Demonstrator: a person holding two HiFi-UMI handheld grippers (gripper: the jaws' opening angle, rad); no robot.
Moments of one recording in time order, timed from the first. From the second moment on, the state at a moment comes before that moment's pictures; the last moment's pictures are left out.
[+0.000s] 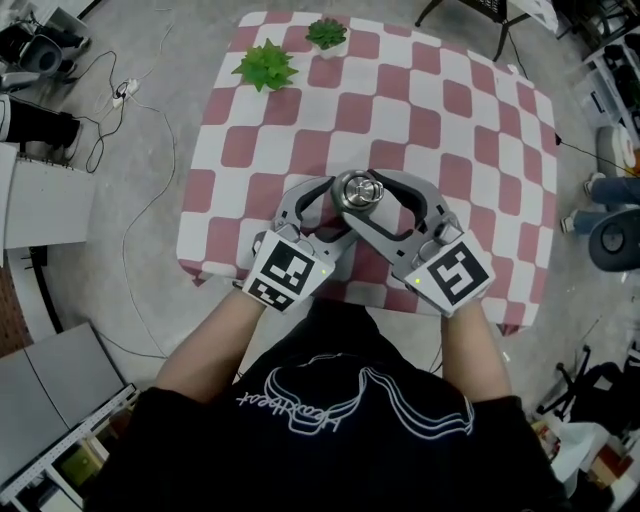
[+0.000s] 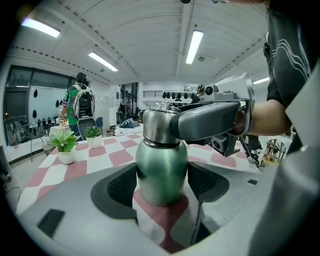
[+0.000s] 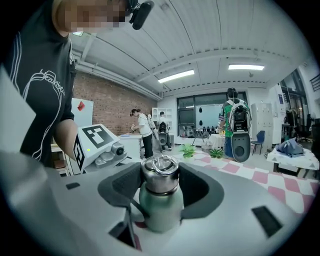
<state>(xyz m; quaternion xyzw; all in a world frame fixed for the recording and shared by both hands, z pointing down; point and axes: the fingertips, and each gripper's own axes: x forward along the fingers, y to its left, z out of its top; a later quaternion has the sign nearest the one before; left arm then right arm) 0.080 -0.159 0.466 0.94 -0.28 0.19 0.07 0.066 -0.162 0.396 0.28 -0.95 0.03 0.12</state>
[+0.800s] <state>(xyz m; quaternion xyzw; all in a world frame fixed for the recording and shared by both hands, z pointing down) 0.081 -0.160 0.468 0.96 -0.10 0.24 0.03 0.063 -0.162 0.400 0.12 -0.97 0.02 0.20</state>
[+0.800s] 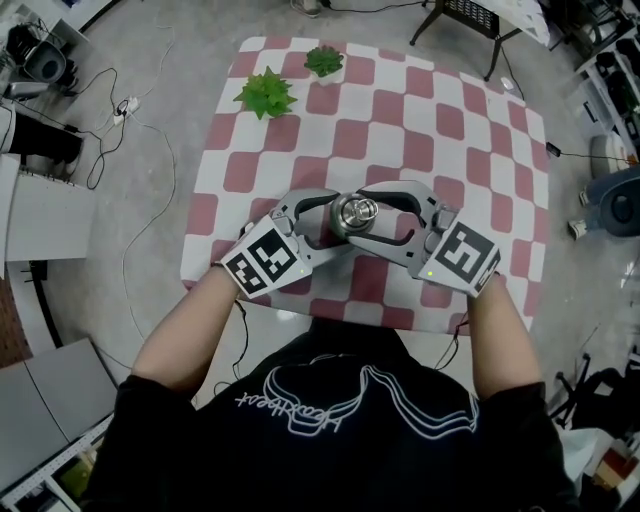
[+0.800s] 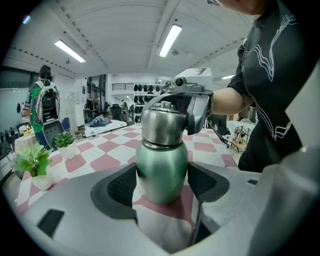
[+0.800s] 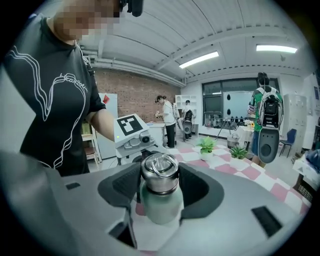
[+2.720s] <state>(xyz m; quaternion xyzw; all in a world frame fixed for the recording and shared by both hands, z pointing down) 0.080 -0.158 0.467 0.95 -0.22 0.20 0.07 0.071 -0.165 0.391 0.33 -0.94 0.08 0.09</state>
